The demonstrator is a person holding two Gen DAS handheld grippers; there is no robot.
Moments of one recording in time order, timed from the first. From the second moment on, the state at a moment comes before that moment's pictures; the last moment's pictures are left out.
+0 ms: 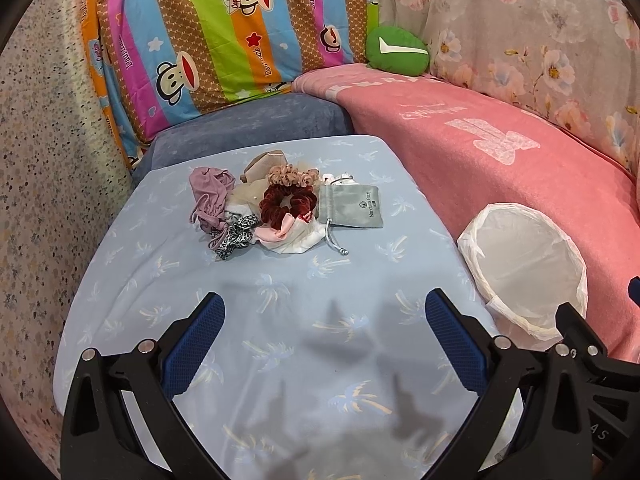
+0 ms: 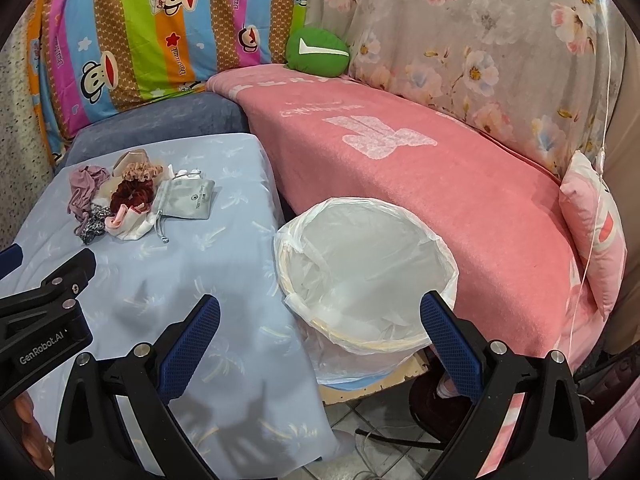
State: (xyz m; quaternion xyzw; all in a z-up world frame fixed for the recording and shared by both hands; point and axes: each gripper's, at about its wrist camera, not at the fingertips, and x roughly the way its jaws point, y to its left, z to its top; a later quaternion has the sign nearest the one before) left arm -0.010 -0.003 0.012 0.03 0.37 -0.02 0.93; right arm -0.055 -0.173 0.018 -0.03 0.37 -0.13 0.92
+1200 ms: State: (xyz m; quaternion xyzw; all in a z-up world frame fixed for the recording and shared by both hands) left arm -0.011 -0.007 0.016 0.03 0.36 -0.02 0.93; right arm -0.060 -0.177 0.025 -0.03 0.36 -0.13 0.92
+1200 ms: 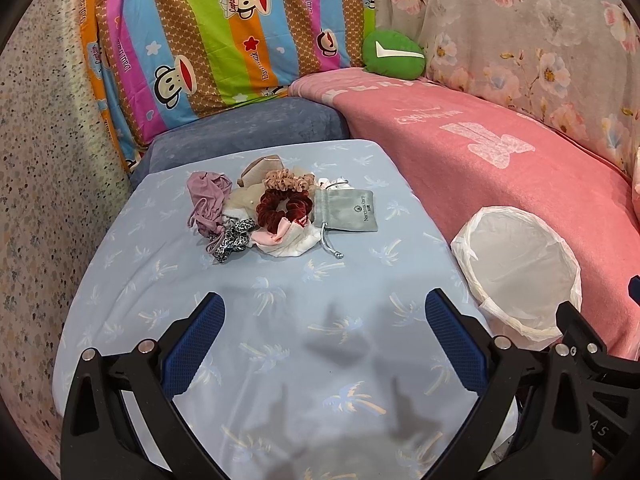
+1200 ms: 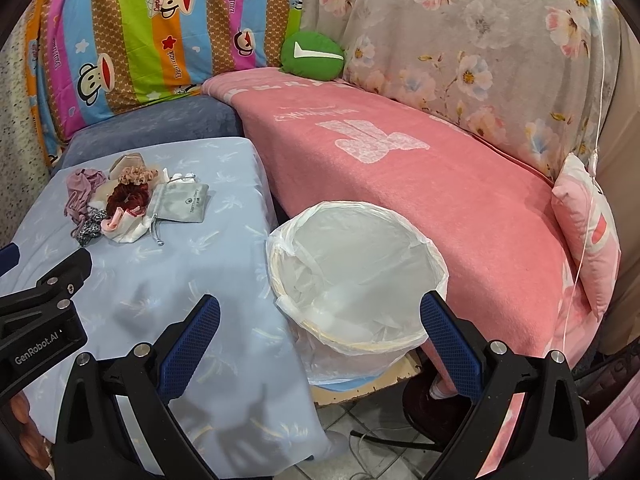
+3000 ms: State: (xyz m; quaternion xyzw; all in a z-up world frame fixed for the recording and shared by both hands) left arm 0.001 0.005 0.007 0.02 0.36 -0.06 0.93; right arm -0.051 -0.173 0.028 -0.03 0.36 -0.14 0.92
